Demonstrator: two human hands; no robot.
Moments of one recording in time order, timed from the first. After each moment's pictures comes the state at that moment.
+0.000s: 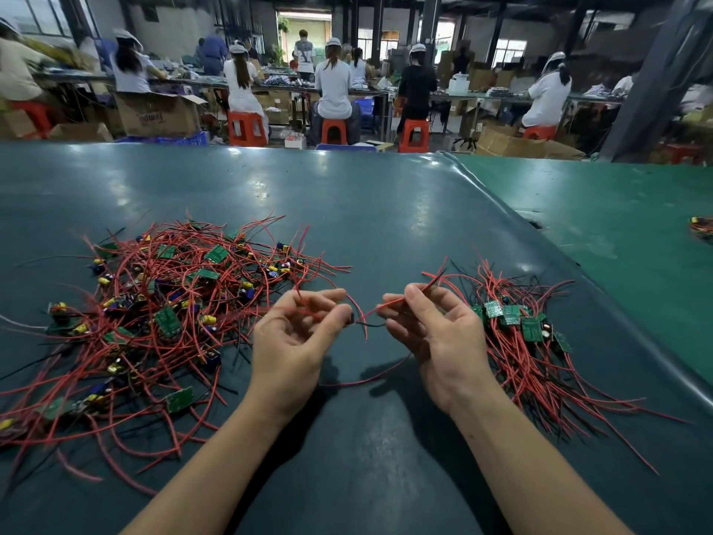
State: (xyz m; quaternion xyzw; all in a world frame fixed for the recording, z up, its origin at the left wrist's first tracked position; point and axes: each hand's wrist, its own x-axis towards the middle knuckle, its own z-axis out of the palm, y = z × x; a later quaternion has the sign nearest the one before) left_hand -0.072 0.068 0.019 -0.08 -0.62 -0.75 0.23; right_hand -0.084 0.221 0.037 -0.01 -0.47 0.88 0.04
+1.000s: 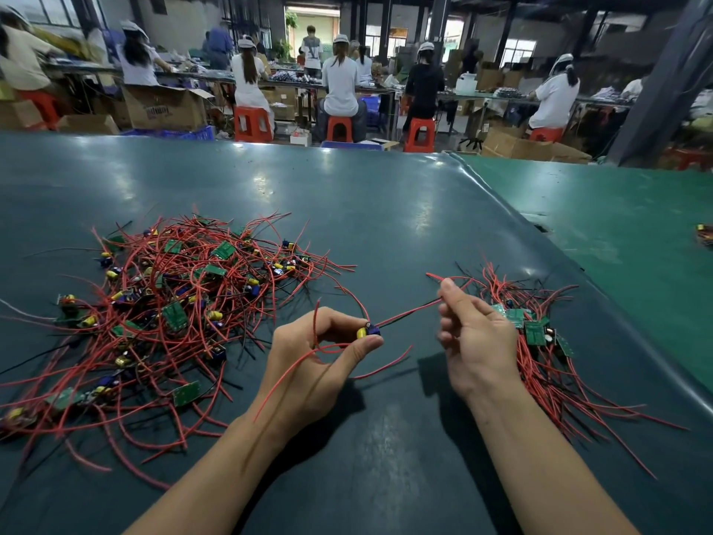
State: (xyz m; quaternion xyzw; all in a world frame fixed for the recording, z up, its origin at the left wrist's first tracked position) left_hand -0.063 0.063 0.012 -0.16 -0.76 -0.58 0.25; right_hand -0.099 0.242 0.036 -0.14 -0.49 0.85 0.13
